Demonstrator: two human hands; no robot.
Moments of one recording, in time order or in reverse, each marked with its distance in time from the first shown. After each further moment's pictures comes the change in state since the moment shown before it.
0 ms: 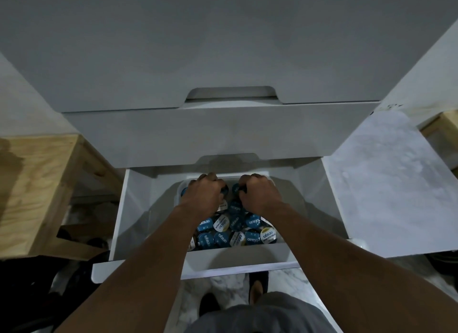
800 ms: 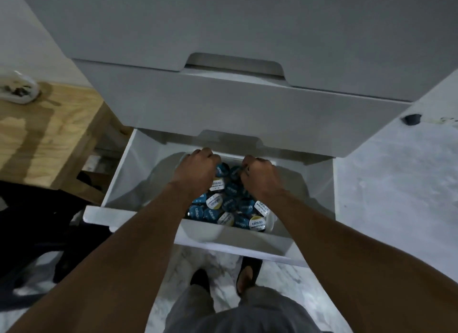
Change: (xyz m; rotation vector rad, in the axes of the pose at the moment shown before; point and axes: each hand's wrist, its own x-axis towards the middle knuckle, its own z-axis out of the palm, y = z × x) left_hand -0.015 0.014 -0.008 0.113 0.072 -0.172; right_hand 0.014 0.023 -0.003 0.044 -0.038 -0.202
